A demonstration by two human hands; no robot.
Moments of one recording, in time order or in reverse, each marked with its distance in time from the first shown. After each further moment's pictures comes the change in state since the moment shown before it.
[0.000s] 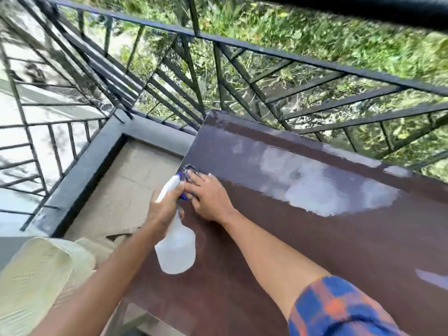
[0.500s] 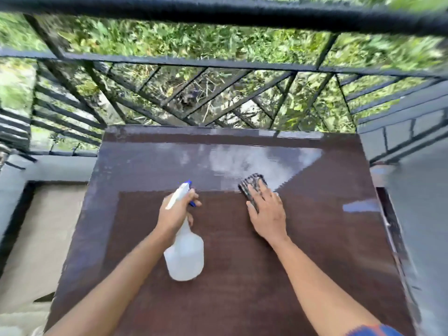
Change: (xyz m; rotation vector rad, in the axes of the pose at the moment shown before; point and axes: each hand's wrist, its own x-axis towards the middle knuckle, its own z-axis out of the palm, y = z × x) left_hand -0.084 -0.020 0.185 0.185 -0.379 0.009; right_hand -0.326 0.136 -0.096 -0.154 0.344 0.874
